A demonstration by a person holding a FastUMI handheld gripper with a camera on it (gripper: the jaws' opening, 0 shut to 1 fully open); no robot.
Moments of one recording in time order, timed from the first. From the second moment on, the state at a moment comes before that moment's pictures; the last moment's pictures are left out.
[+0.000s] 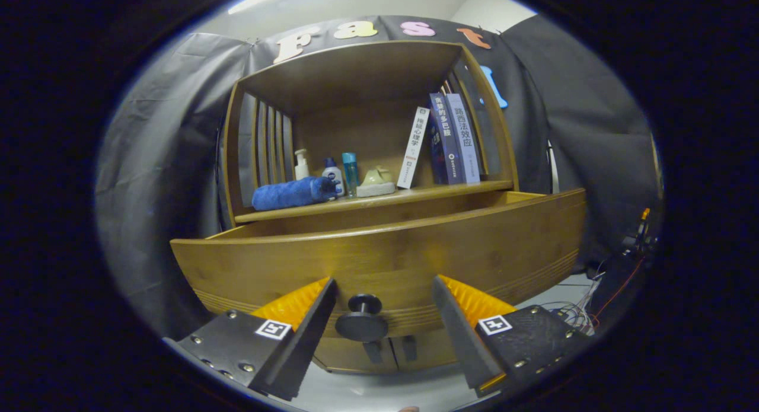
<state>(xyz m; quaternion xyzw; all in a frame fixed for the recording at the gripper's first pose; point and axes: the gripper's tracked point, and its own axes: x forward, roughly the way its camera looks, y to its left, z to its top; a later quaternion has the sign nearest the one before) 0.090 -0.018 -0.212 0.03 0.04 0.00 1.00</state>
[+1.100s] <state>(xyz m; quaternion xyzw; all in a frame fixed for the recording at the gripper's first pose) 0.196 0.000 -0.214 0.01 0.02 -0.04 1.00</state>
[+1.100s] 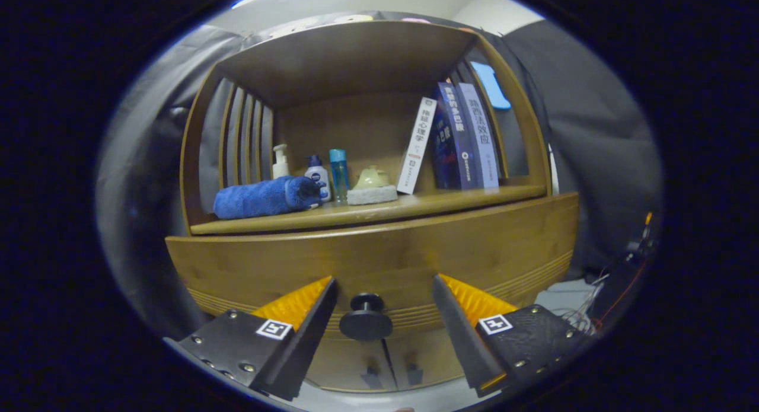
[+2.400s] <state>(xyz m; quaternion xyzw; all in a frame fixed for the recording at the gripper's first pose) 0.220 0.005 -0.205 -0.04 0.04 -0.01 1.00</state>
